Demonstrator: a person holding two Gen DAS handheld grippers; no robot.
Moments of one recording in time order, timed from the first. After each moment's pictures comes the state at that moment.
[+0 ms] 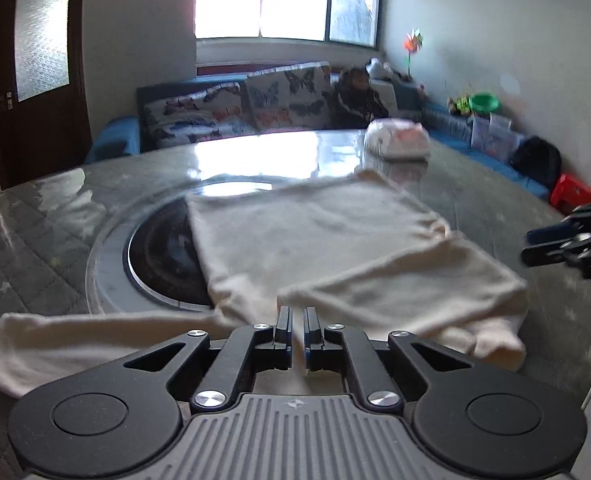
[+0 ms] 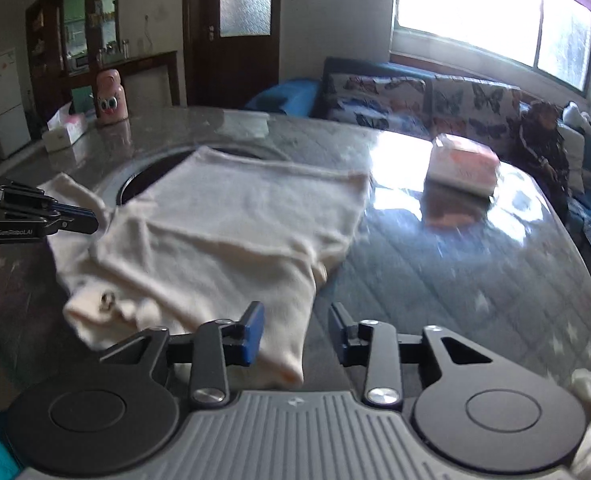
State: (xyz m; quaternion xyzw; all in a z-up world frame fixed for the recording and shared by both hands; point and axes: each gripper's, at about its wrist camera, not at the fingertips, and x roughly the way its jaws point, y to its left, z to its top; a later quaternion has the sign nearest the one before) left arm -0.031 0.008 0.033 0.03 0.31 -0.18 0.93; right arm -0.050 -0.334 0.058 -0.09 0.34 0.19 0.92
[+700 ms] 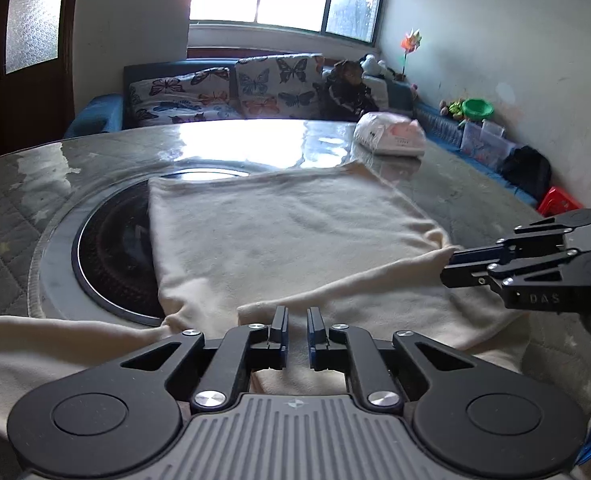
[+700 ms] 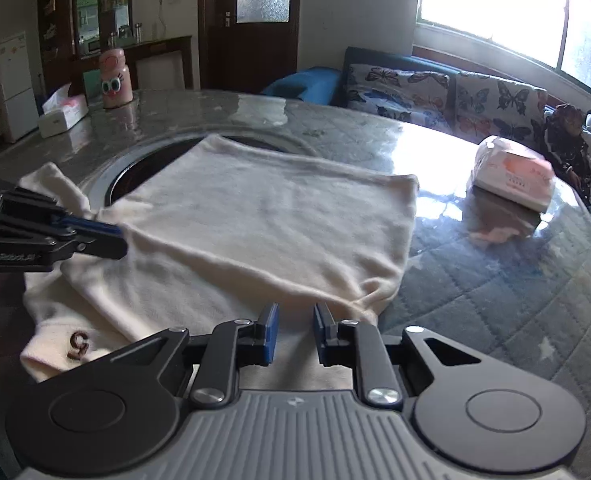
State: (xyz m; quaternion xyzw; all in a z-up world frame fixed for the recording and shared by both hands) left arm 0.004 -0.011 0.005 0.00 0.34 -0.19 0.92; right arm -0.001 -0.293 0.020 -0.11 0.36 0.21 0.90
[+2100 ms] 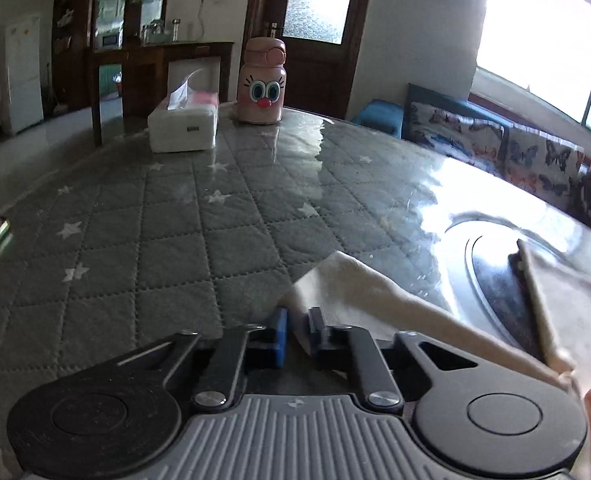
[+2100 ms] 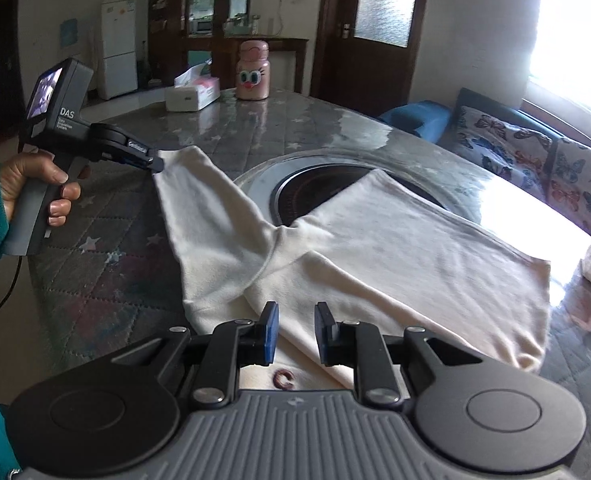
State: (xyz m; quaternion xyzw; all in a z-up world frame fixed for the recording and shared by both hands) left arm -0.022 0.185 0.006 -0.15 0.31 0.18 0.92; right arm -0.056 -0.196 0.049 -0.17 0.32 0.34 0.87
